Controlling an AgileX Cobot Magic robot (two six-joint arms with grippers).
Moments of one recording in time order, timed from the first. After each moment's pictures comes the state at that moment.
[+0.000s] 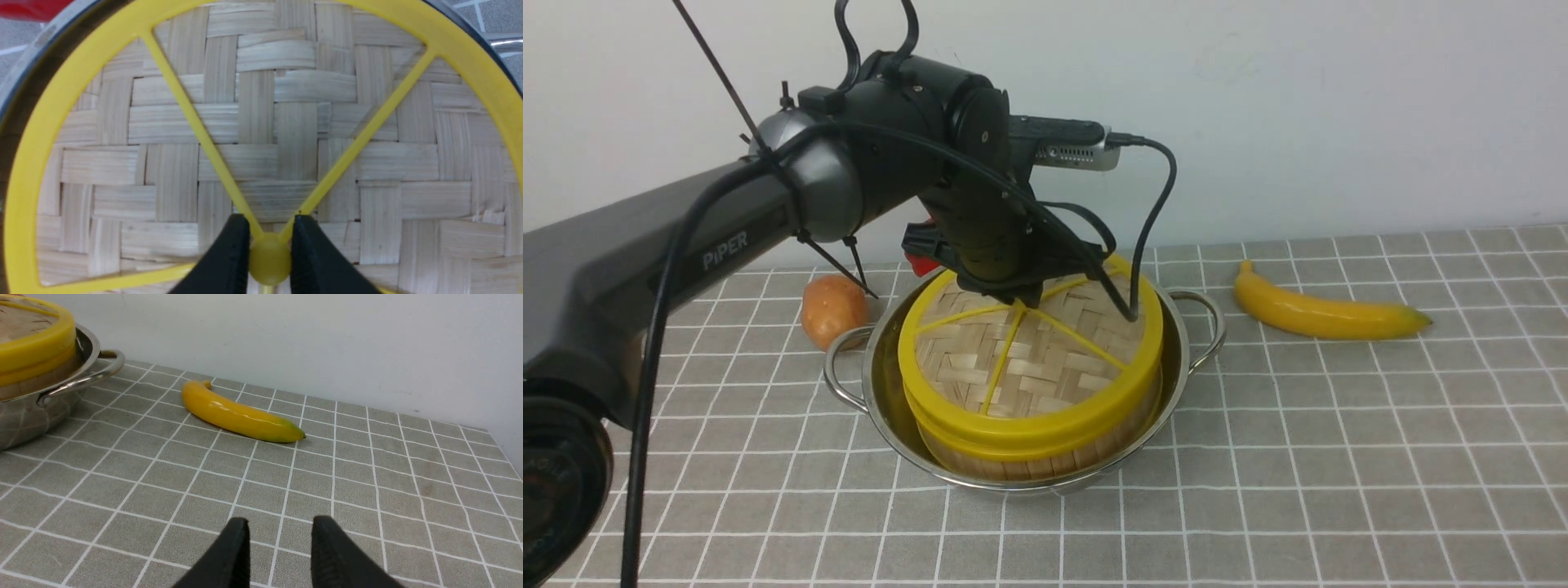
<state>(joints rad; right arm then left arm) 0.05 0.01 0.01 0.08 0.36 -0.13 -0.47 2.02 -1.72 0.09 0.94 -0.28</state>
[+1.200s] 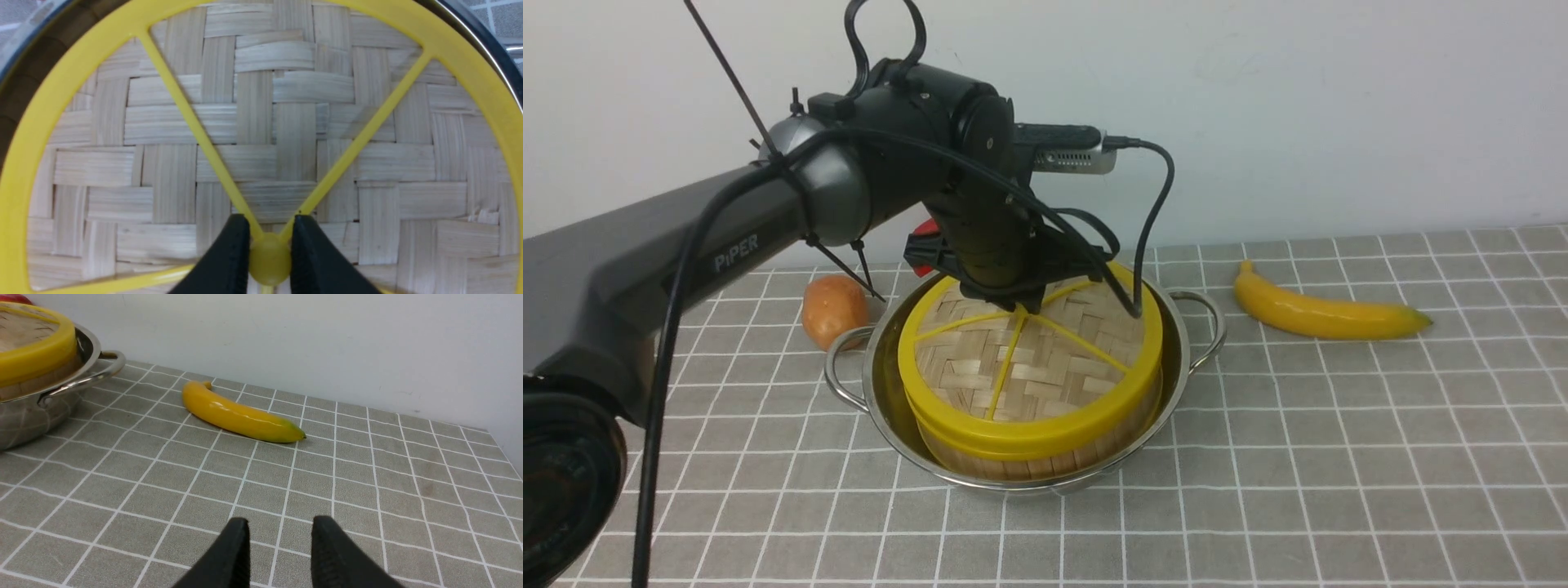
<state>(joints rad) 0.05 0.01 0.01 0.08 0.36 -0.13 -0.47 2.04 -1.72 0.09 0.94 -0.33</state>
